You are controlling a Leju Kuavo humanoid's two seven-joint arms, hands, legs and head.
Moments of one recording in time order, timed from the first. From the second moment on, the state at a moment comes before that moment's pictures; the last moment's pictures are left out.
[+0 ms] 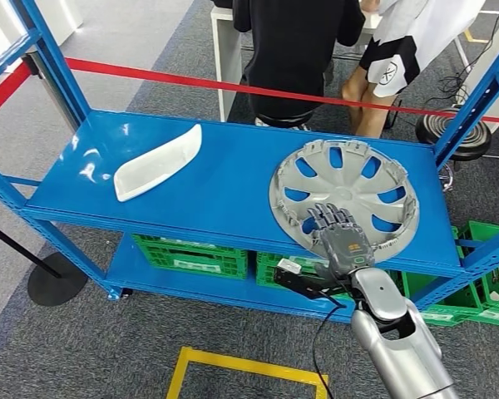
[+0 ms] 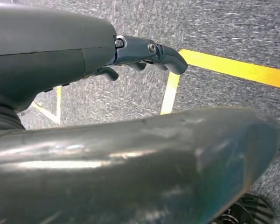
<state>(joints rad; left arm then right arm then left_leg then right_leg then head) -0.07 -0.10 1.16 -0.19 -1.09 0.11 0.15 -0.21 -0.06 0.39 -1.45 1.33 -0.05 0.09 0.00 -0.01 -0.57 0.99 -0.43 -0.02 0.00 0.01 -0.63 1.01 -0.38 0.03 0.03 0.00</state>
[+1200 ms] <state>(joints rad) -0.08 -0.10 1.16 -0.19 -1.11 0.10 0.13 -0.31 -0.05 0.34 -1.23 1.38 -0.04 0.14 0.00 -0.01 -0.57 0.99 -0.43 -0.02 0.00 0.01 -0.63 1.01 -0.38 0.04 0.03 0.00</state>
